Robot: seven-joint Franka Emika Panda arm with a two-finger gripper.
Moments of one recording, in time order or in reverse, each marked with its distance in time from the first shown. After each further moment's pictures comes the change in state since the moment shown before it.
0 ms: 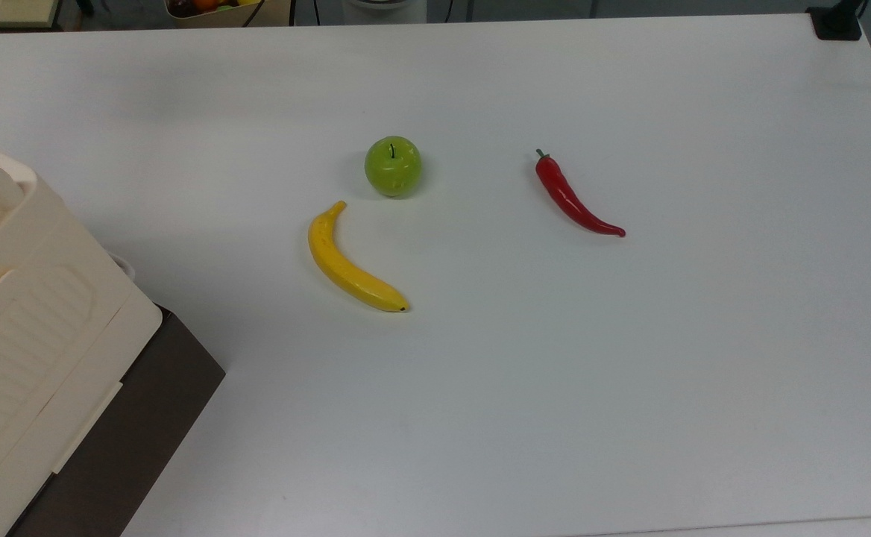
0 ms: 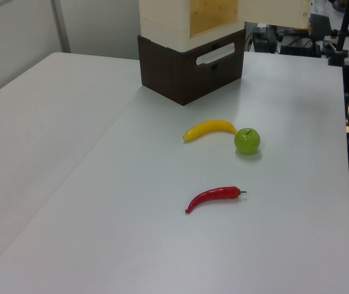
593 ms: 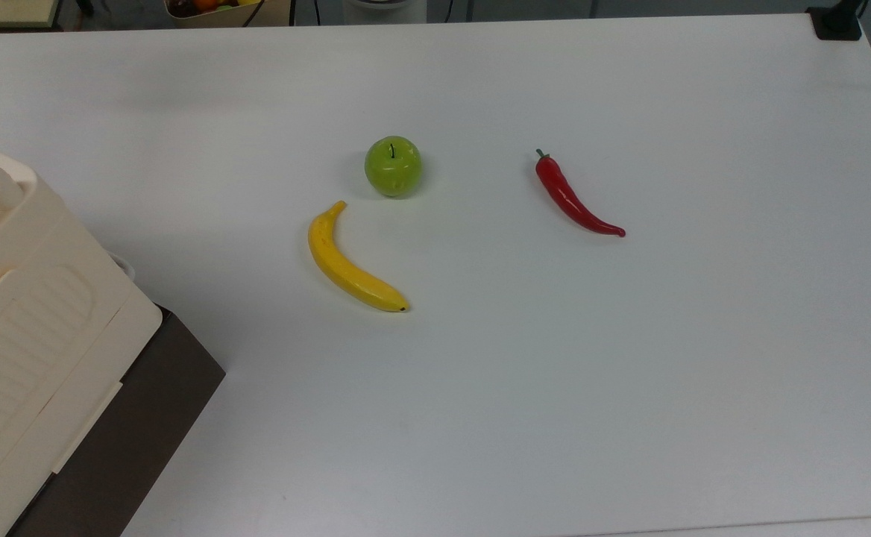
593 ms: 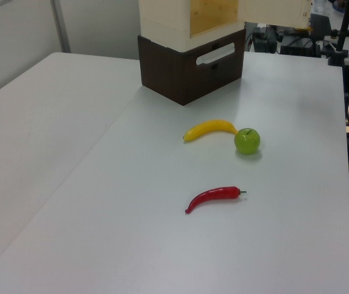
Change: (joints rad) arm -0.092 0.047 -0.015 -0.001 0.000 0.062 0.000
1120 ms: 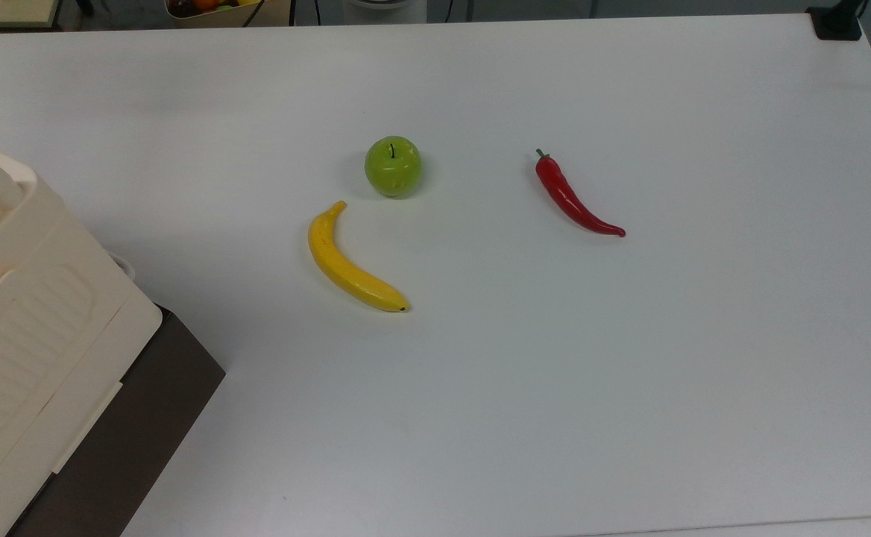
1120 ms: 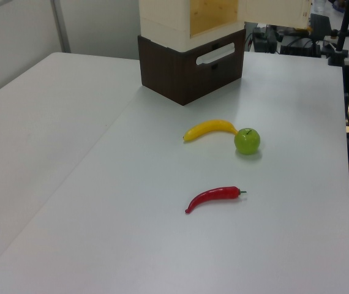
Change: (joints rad) arm -0.013 0.040 -0.014 -0.001 0.000 0.001 0.000
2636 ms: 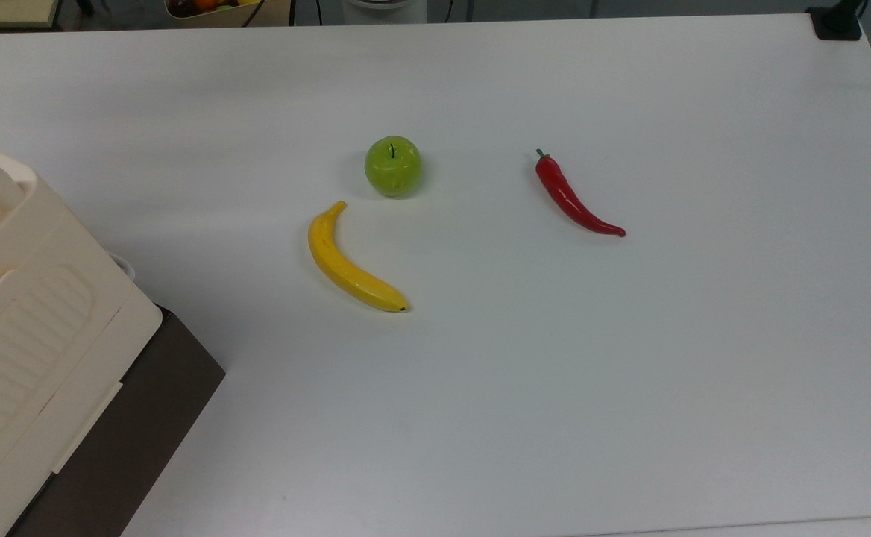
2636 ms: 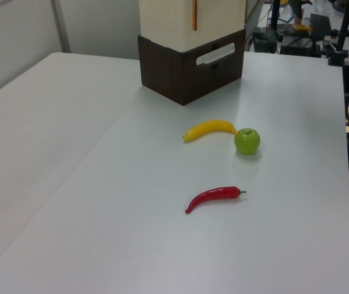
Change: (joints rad) arm 0.119 0.135 0.018 -0.004 0.285 0.334 0.026
